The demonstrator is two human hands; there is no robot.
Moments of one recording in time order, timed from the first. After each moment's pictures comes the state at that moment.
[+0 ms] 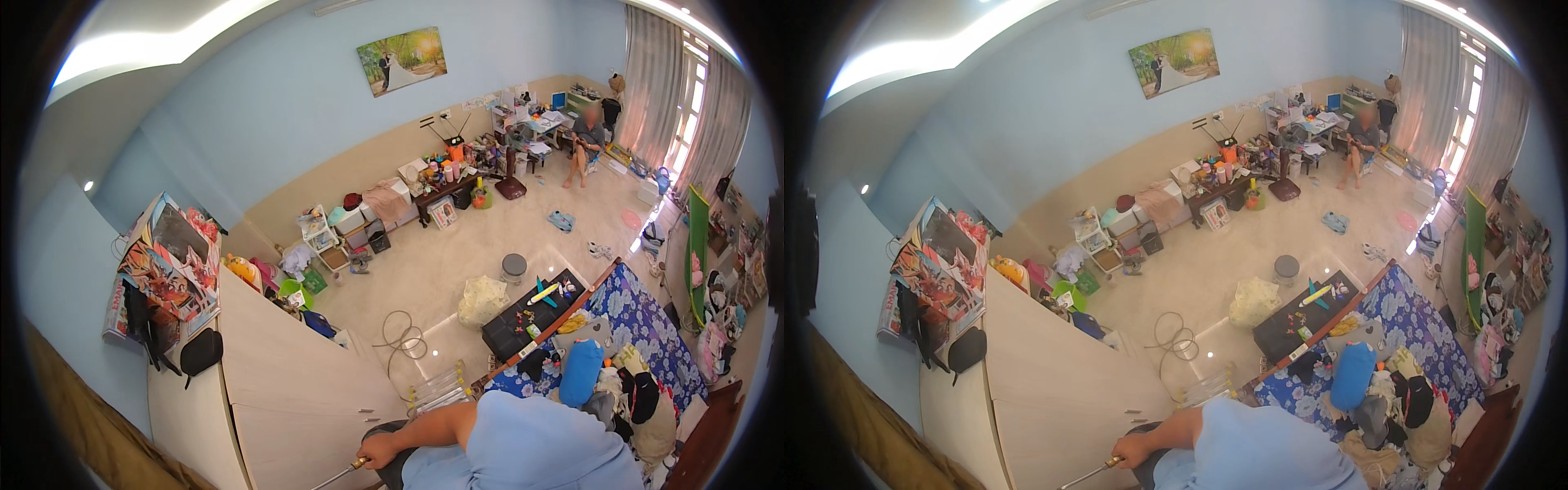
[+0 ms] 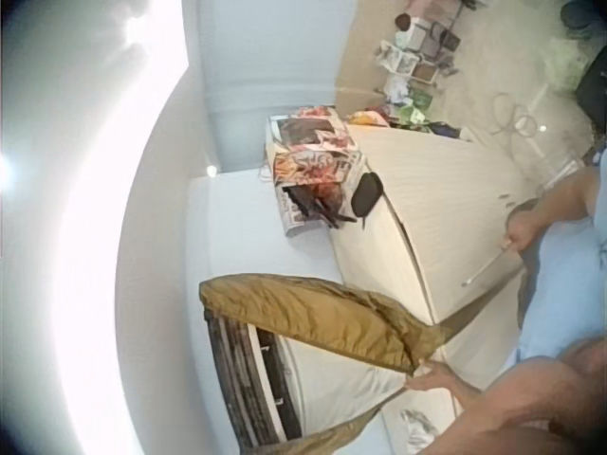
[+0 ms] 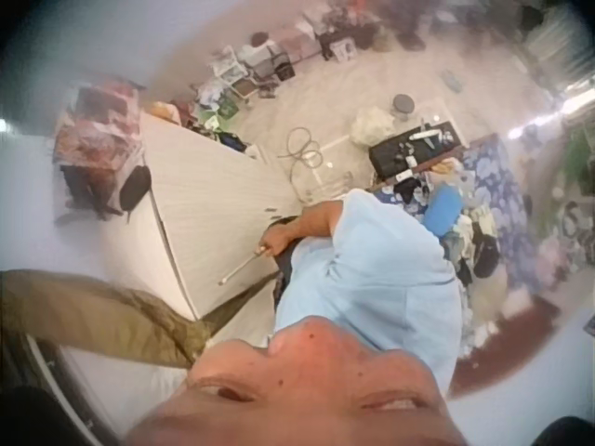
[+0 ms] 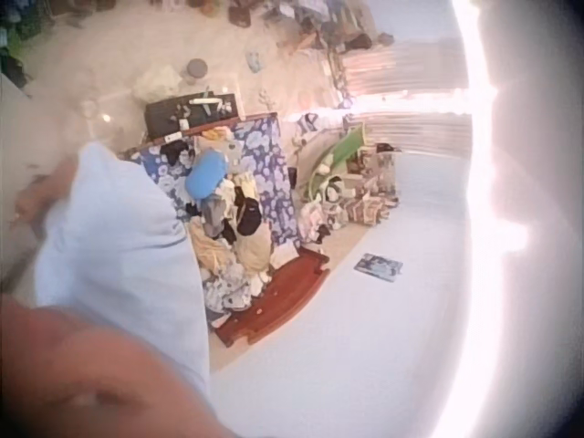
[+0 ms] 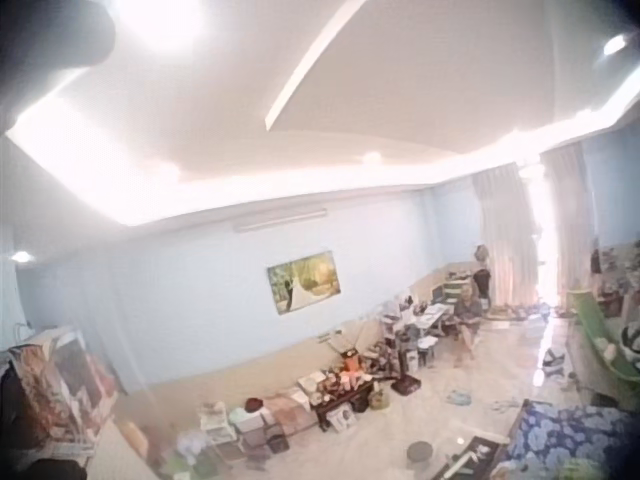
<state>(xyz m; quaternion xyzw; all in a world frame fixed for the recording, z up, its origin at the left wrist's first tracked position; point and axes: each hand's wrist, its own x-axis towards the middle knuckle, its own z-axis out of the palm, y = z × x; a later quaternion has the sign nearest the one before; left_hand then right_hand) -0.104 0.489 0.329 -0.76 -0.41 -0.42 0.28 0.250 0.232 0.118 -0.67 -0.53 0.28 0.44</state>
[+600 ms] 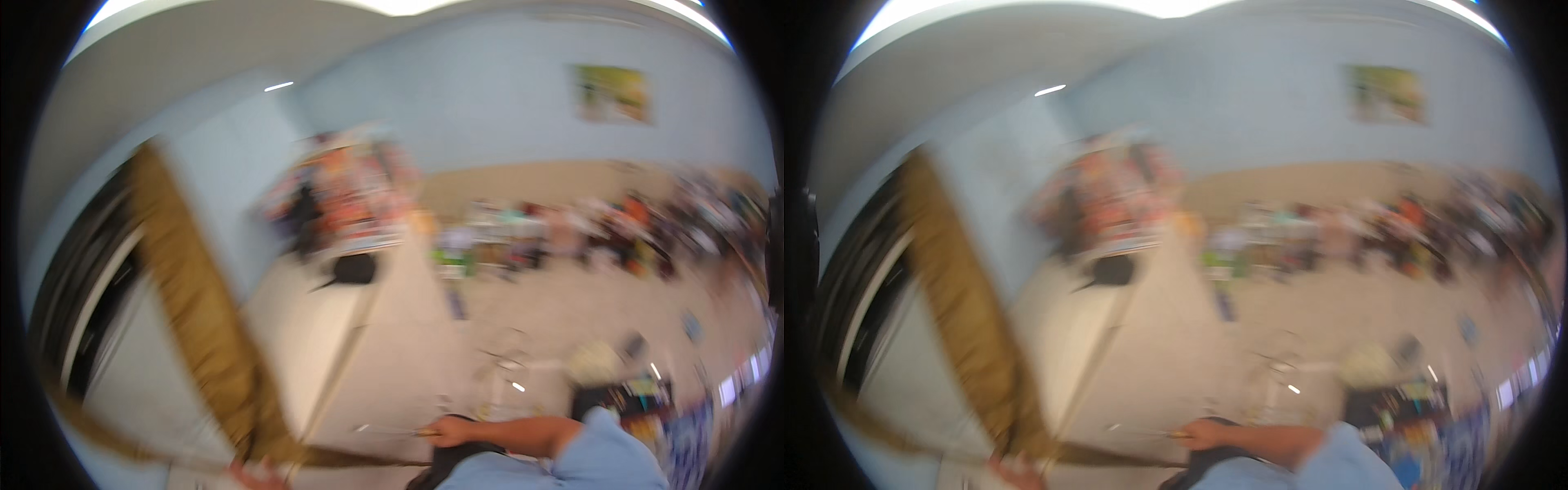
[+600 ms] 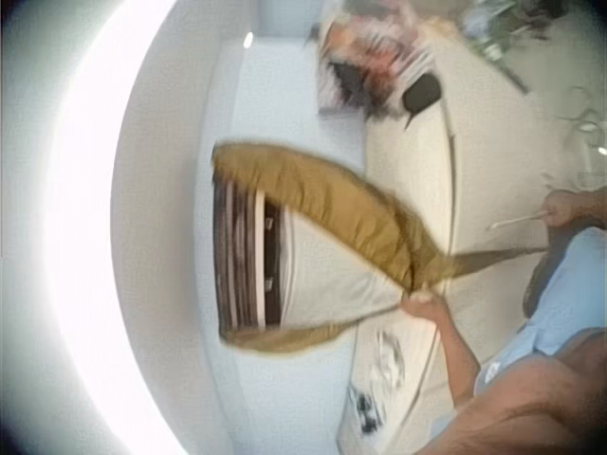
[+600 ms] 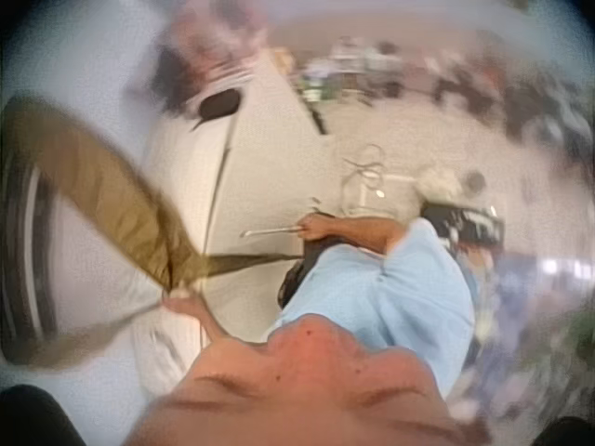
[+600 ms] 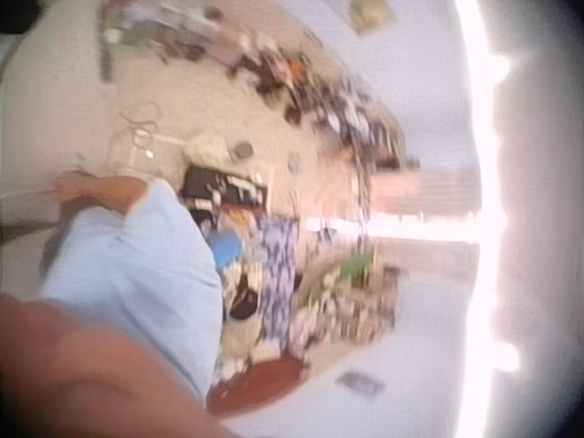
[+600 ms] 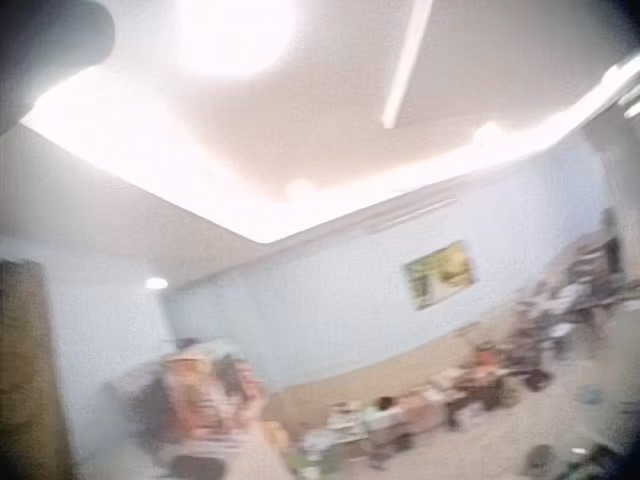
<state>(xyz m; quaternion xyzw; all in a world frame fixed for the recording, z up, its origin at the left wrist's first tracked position) -0.145 0.472 0.331 -0.72 -0.50 -0.45 0.19 0.252 0.265 0.137 -0.61 -0.61 0.35 0.36</state>
